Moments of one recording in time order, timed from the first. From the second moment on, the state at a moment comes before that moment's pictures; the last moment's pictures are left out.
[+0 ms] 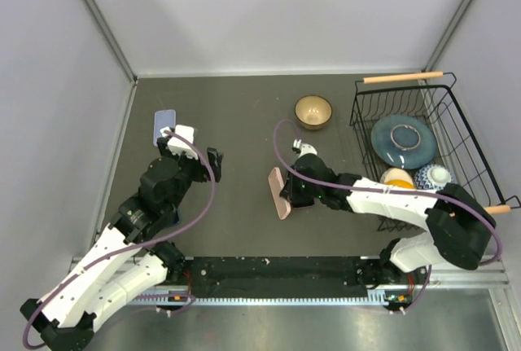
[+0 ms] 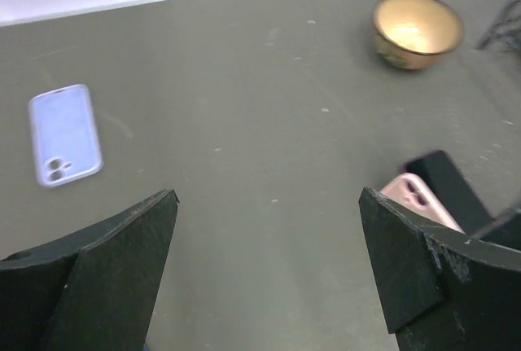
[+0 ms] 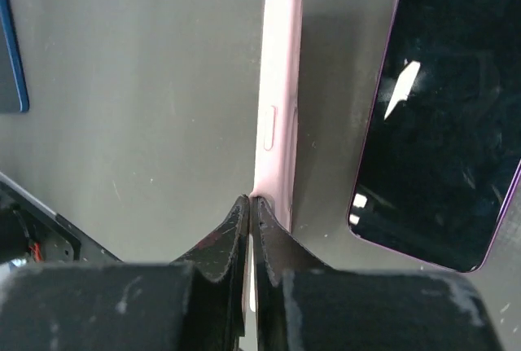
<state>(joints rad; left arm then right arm) -0.66 0.63 0.75 -0.32 -0.31 -0.13 0.90 1.36 0.72 -0.08 0.01 0.72</state>
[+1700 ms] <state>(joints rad) -0.65 0.63 0.75 -0.39 -0.57 -0.12 0.85 1.41 0.67 -0.06 -0.06 0.80</state>
